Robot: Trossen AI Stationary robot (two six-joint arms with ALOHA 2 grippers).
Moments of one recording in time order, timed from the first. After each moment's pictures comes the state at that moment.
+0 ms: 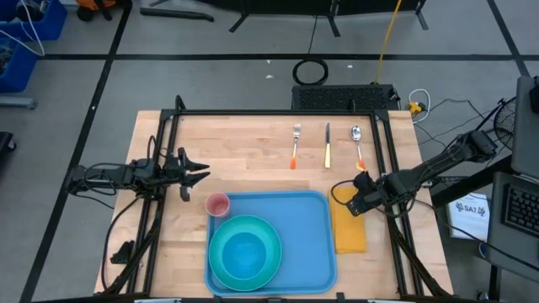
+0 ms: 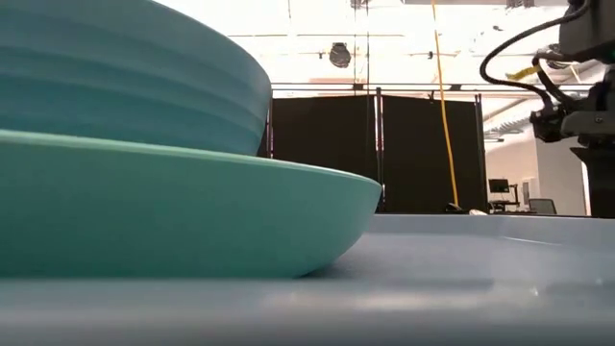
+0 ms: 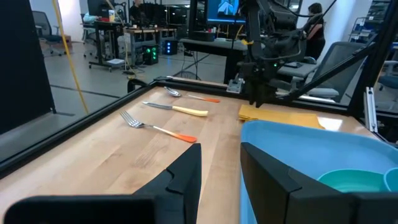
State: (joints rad) left arm -0.05 0.01 0.06 -0.10 -0.23 -0.11; right arm 0.41 0.95 0.43 -0.92 0.21 1.37
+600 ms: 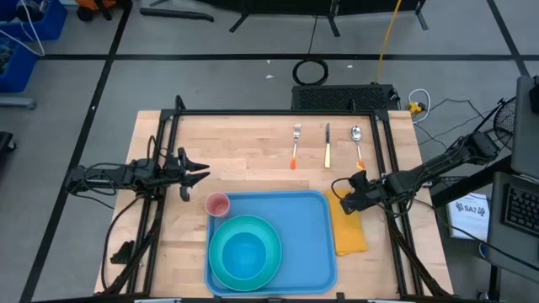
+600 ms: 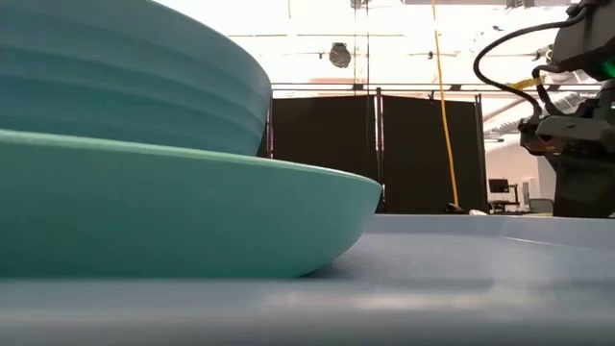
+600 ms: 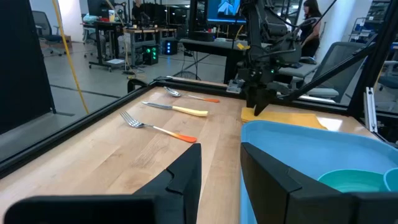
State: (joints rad) left arm -0.05 0.01 0.06 -0.10 -0.23 -0.11; right arm 0.37 0.95 0.28 -0.55 0.26 1.36
